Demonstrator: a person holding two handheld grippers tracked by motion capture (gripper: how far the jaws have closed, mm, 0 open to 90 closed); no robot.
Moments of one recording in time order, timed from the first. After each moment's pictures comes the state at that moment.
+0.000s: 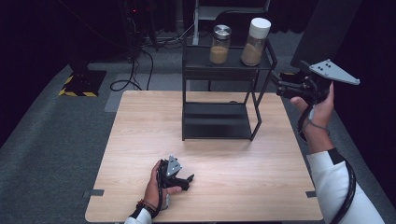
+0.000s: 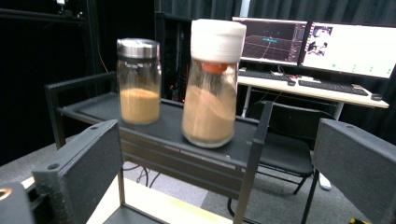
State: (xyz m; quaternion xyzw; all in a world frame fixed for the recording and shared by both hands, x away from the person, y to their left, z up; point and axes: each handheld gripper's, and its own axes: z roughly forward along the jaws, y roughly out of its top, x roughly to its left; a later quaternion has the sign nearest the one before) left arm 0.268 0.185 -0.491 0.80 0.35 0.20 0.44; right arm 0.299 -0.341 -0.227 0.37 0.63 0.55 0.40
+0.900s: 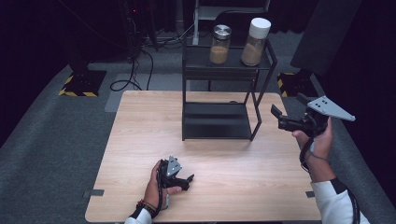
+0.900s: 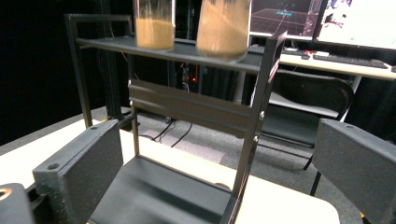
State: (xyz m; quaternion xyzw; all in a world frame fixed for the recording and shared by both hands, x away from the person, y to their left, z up) left arm 0.267 0.185 -0.491 0.80 0.34 0.20 0.44; right arm 0.265 -0.367 -0.289 0.37 0.66 0.54 0.37
